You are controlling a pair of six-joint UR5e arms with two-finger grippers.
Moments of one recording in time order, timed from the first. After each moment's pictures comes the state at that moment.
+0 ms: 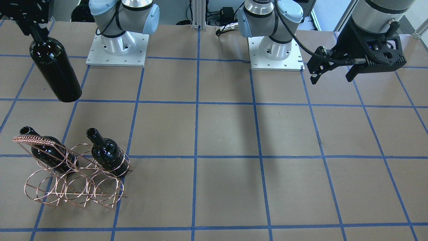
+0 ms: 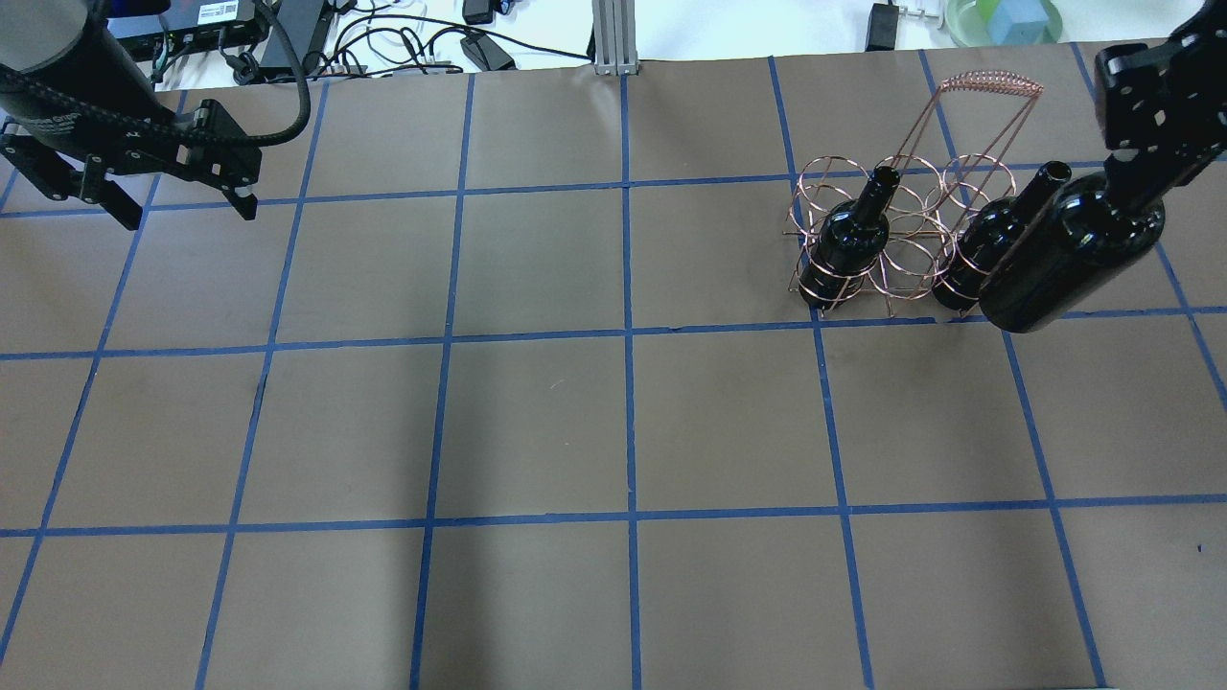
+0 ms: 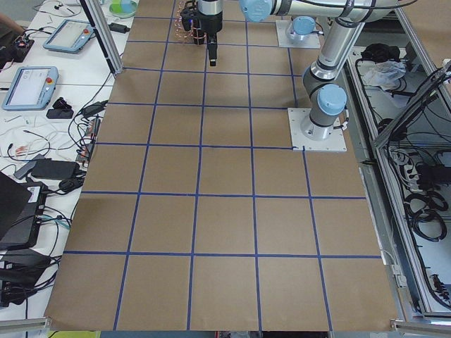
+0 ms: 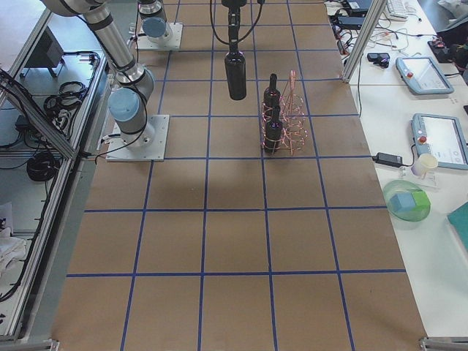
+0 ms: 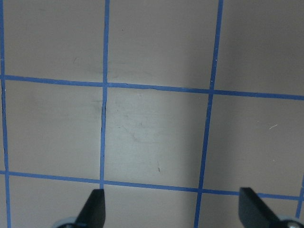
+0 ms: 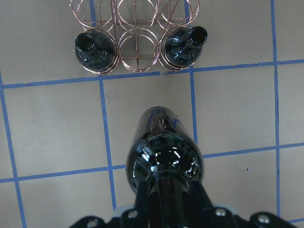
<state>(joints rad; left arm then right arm) -1.41 -1.55 -1.49 -1.67 1.62 0.08 1.38 -1.68 1.37 -1.31 -1.64 -0.10</state>
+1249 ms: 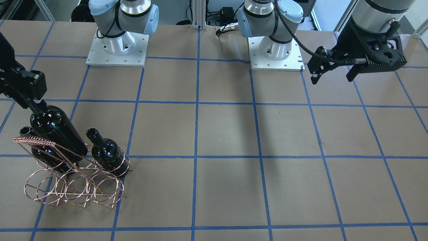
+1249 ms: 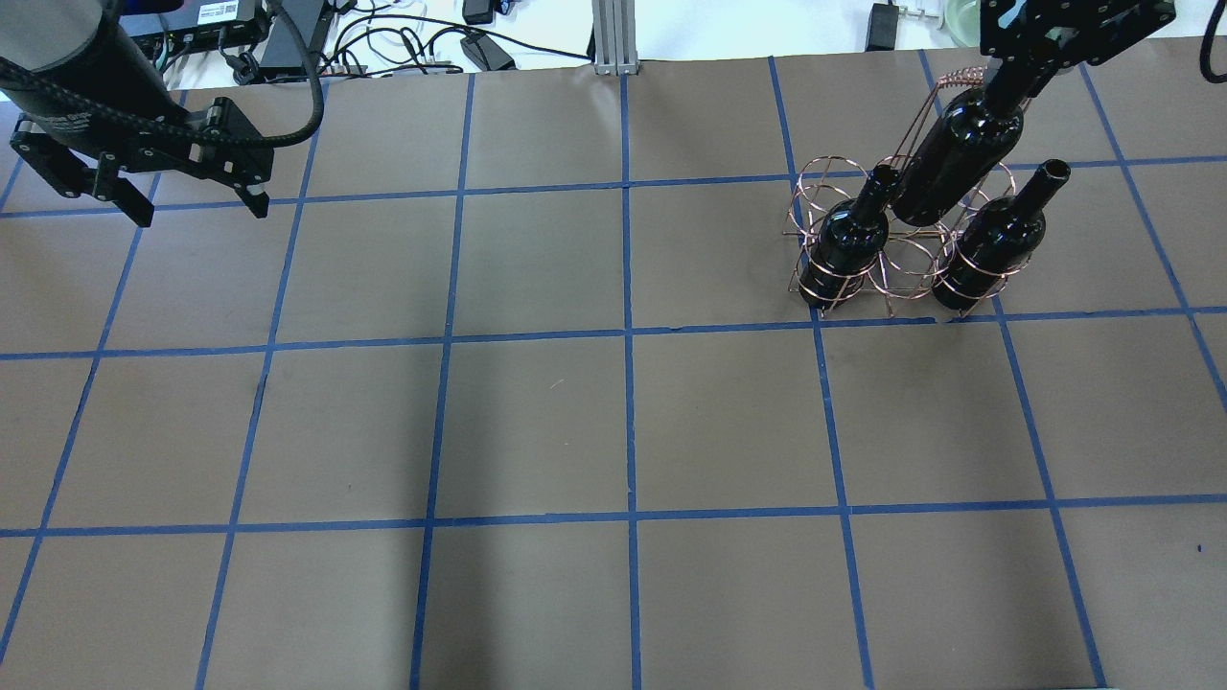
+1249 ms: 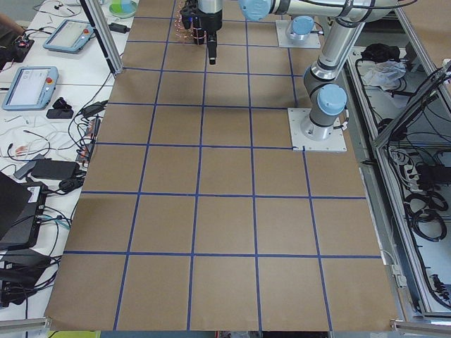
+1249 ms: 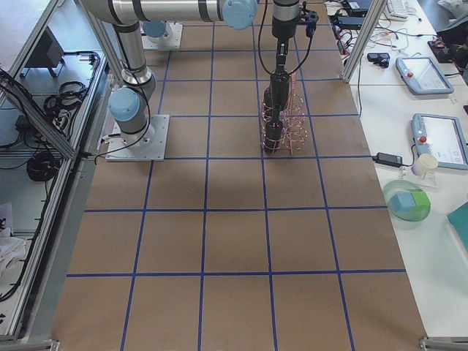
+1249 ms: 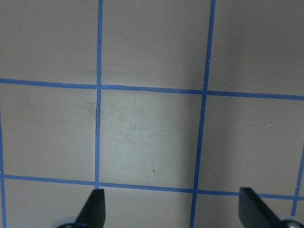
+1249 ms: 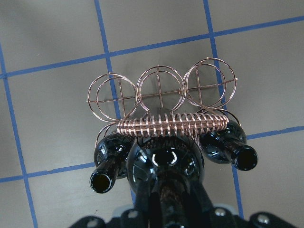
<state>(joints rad) -1.45 -1.55 -1.49 -1.67 1.62 0.06 1.38 -1.41 1.33 -1.59 -1.54 -0.01</state>
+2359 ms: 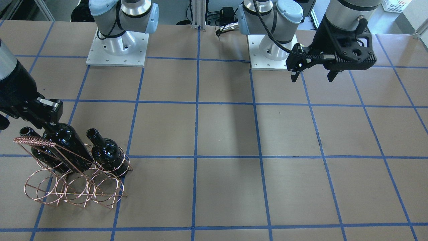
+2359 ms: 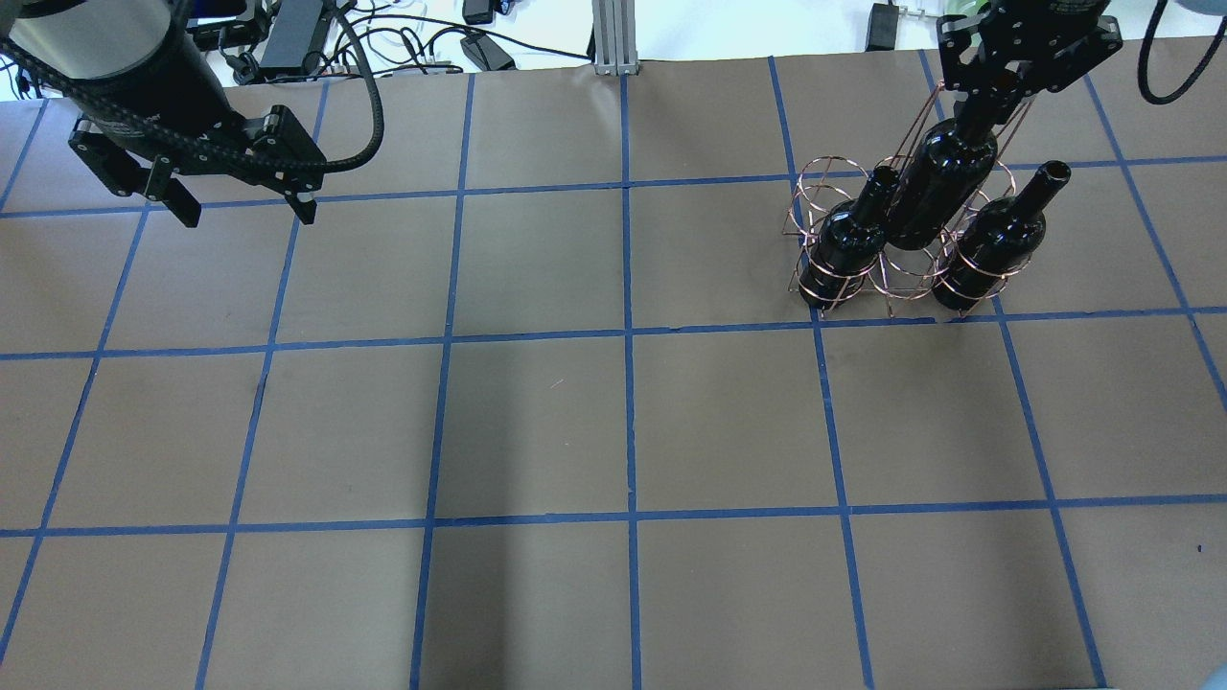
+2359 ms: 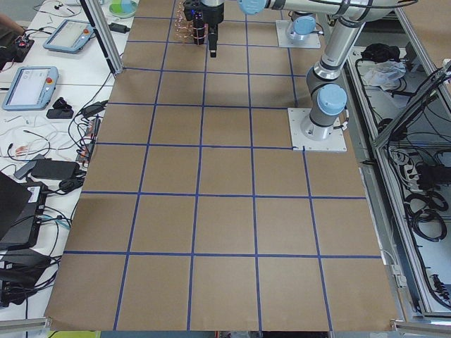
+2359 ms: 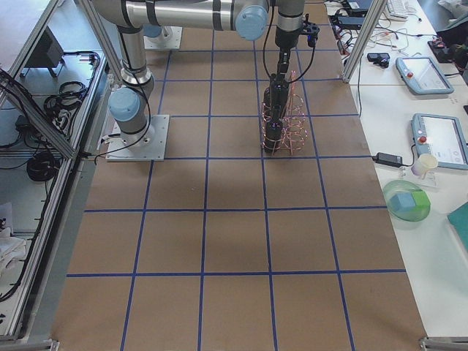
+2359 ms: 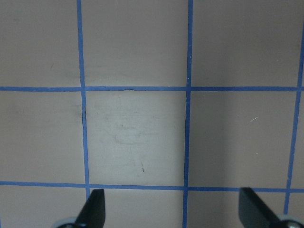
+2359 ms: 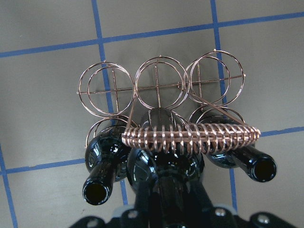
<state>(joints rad) -1.51 -1.55 -1.49 -1.66 1.63 0.04 1.43 -1.37 1.35 -1.62 -1.60 -0.01</state>
